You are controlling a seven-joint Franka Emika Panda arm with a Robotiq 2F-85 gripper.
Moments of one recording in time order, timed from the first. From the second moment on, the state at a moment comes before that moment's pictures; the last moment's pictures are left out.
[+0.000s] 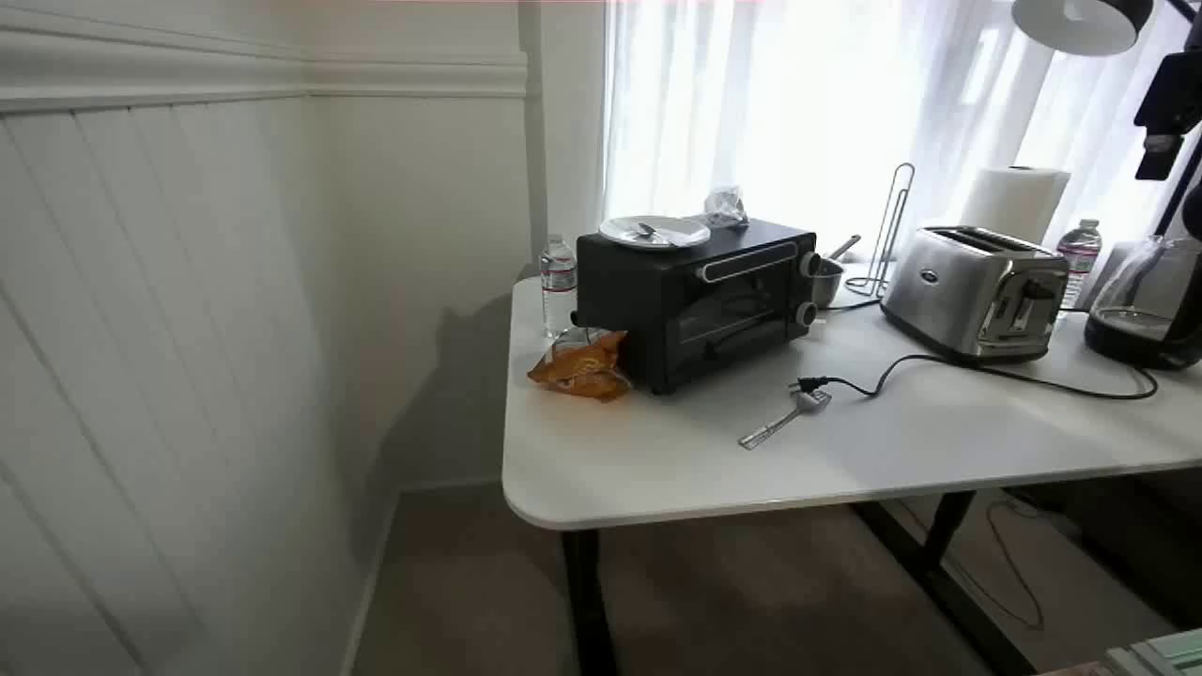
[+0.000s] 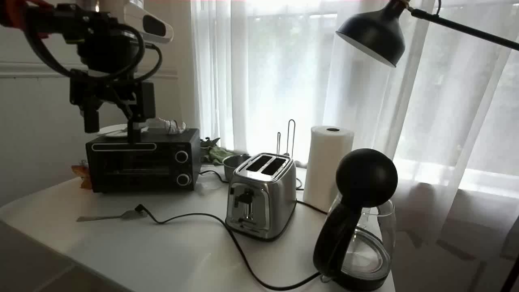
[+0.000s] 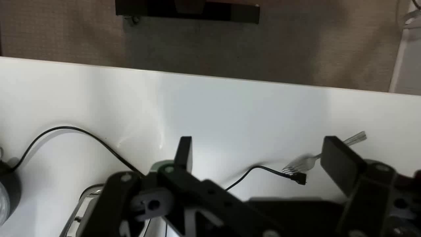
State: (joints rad) arm 0.06 -0.72 0.00 -2.60 0.07 1.79 0.01
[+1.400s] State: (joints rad) arm 0.01 -0.58 0.01 -2.61 0.05 2.03 0.07
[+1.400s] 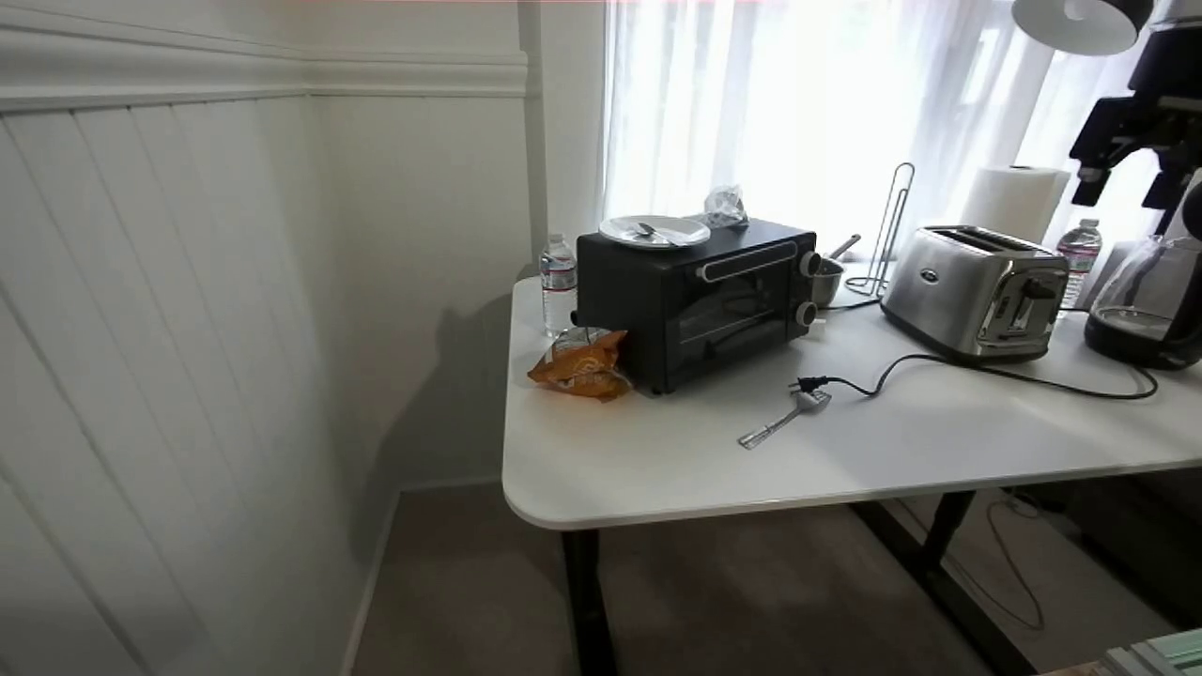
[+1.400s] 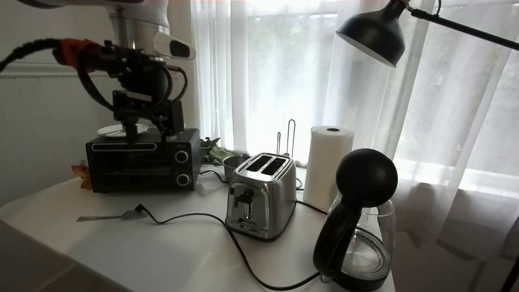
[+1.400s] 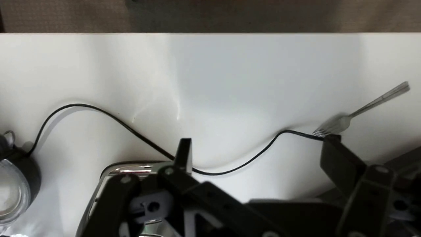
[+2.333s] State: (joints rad) arm -0.11 -0.20 -0.05 -2.56 -0.02 2.41 0.07
